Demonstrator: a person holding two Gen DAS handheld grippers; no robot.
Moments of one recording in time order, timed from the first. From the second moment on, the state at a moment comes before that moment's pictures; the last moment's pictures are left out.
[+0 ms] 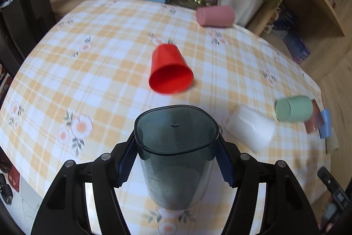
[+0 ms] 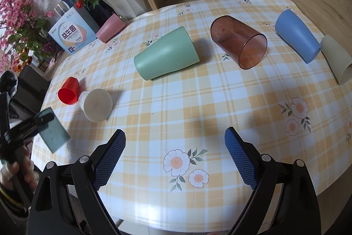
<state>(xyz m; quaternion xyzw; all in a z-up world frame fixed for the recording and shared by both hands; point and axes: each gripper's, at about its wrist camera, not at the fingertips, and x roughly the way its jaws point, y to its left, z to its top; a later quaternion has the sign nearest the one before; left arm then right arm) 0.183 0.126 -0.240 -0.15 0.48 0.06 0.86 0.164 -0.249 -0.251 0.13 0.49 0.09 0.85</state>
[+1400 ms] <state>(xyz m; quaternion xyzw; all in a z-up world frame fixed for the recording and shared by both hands) 0.159 0.087 -0.264 -0.11 0.53 0.04 0.84 0.154 -0.258 -0.238 0.14 0.49 0.08 0.86</state>
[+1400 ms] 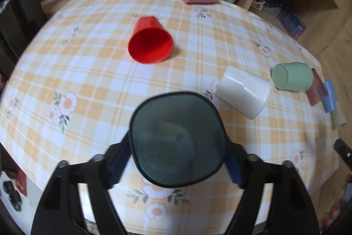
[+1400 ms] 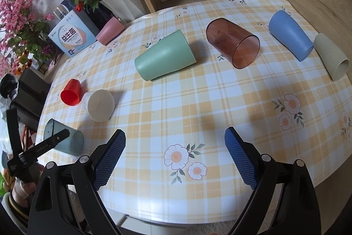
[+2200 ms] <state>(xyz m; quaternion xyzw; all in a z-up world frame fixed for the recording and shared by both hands) 0.126 0.072 -0.175 -0.06 0.44 0.03 0.90 0.123 -0.253 -0.157 0.12 0.43 0.10 0.89</state>
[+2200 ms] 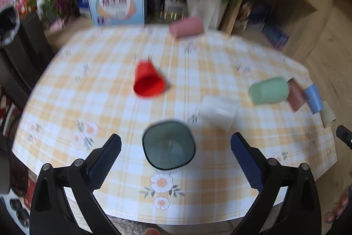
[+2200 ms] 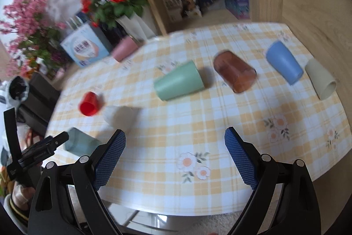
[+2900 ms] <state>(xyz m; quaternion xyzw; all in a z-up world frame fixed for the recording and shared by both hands) 0.025 0.027 0.015 -0.01 0.23 -0.03 0.97 0.052 -0.228 0.001 0.01 0.29 0.06 0.96</state>
